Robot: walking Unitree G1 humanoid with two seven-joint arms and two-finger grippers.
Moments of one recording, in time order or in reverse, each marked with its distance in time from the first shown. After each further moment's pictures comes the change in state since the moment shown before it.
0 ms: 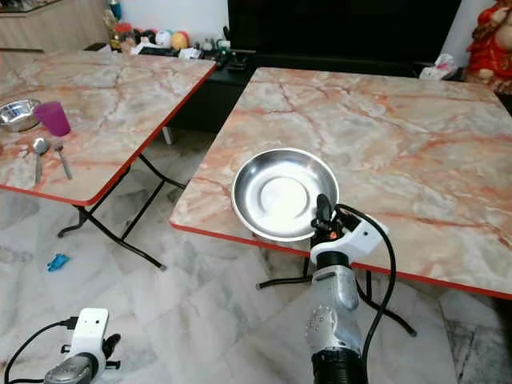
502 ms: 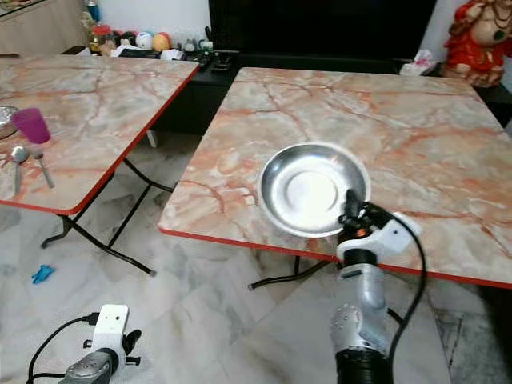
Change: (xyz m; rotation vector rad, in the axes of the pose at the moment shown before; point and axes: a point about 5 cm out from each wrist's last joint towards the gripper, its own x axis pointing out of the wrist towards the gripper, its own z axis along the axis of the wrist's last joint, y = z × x) left arm 0.005 -0.031 0.014 -0.015 -0.035 -0.074; right arm 0.004 -0.026 0.045 -0.088 -0.132 -0.044
